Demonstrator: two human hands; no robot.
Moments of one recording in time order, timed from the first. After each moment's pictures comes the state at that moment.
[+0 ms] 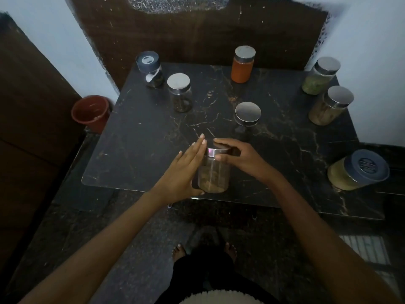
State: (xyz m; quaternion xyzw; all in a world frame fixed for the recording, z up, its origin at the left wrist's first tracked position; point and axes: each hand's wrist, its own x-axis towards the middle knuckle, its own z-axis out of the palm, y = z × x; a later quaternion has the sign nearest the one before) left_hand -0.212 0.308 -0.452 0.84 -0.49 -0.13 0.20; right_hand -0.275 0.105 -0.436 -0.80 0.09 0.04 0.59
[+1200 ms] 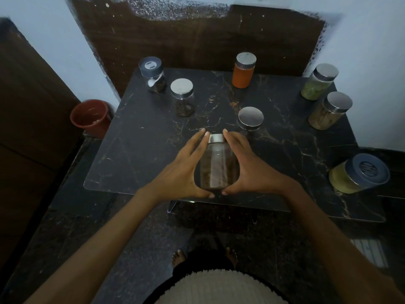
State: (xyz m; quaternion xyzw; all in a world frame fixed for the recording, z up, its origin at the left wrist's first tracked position) left_hand -0.203 0.315 -0.414 0.80 -0.49 -0.15 0.31; right_hand -0.294 0.124 -0.398 -0.92 -0.01 0.09 0.37
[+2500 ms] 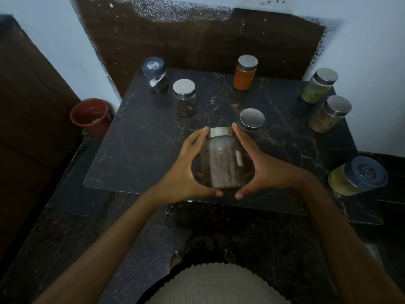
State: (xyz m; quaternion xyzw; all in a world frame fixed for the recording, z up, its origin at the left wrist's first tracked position) left_hand -0.222 0.319 -0.394 0.74 -0.37 -0.26 0.50; right_hand -0.303 0.106 -0.375 -0.86 -0.02 0.16 0.48
